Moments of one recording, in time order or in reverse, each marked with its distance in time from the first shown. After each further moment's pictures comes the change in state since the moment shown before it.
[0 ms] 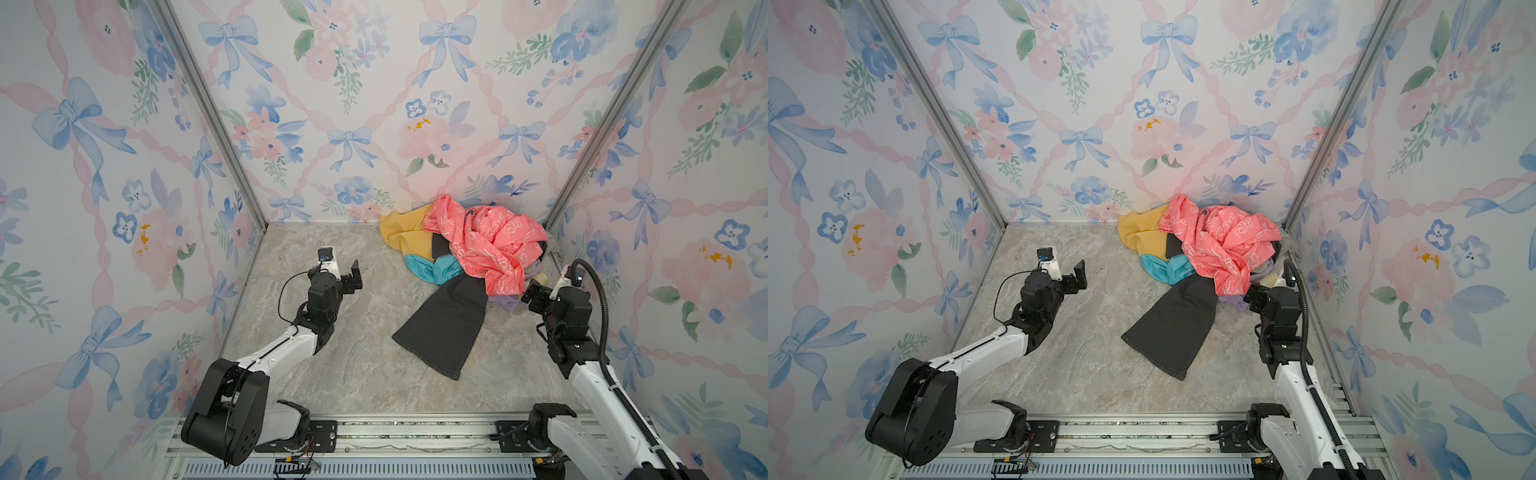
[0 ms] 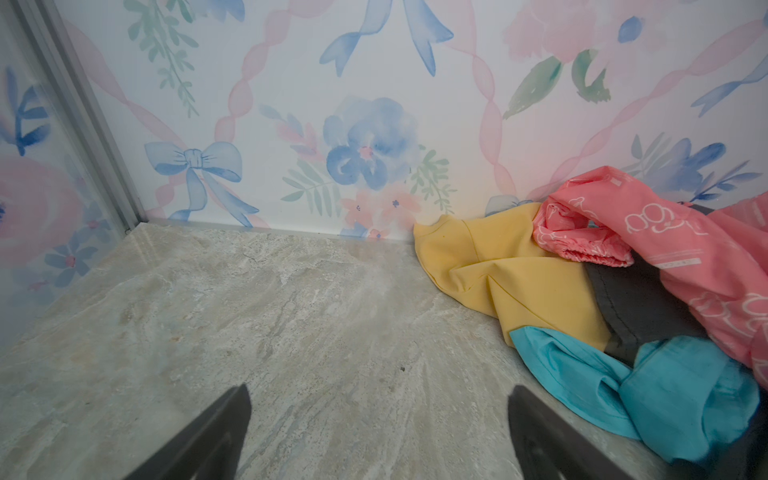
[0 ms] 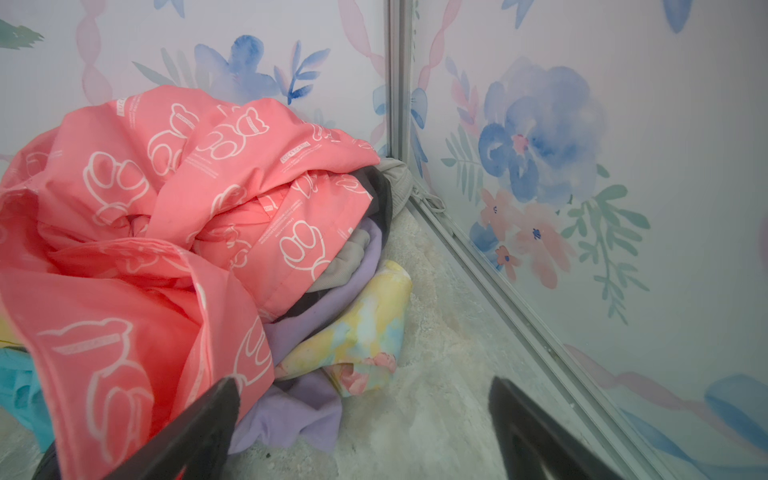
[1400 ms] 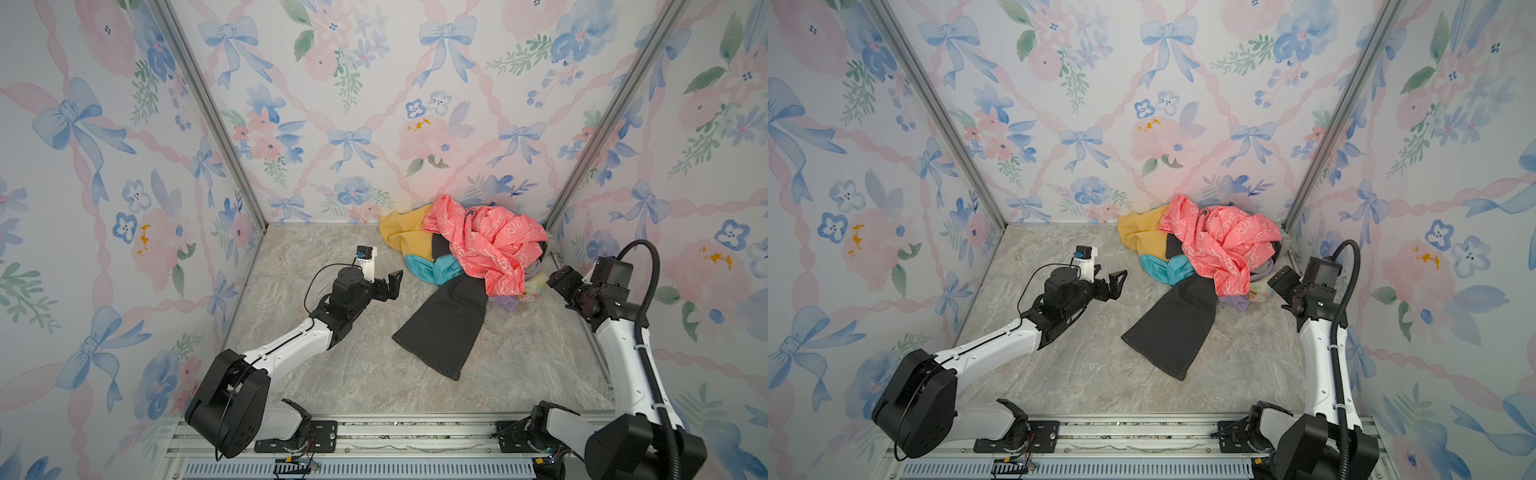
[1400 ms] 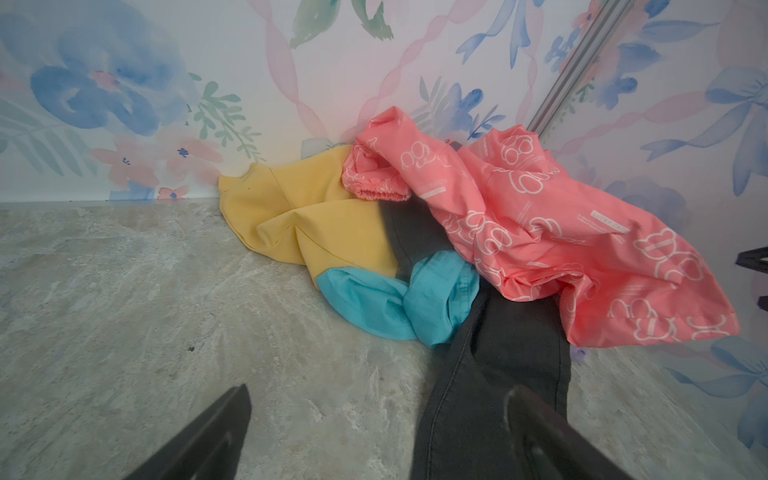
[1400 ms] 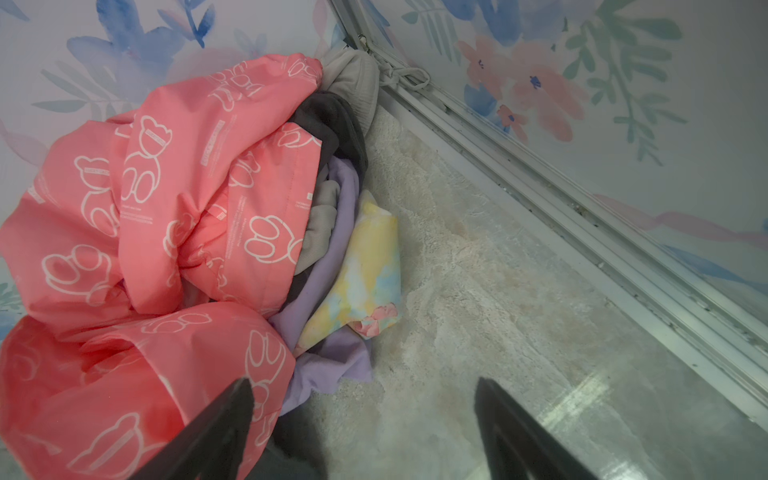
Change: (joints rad) left arm -0.210 0.050 0.156 -0.170 0.278 -0.097; right arm -0.322 0.280 0.430 -0.509 -0.406 0.296
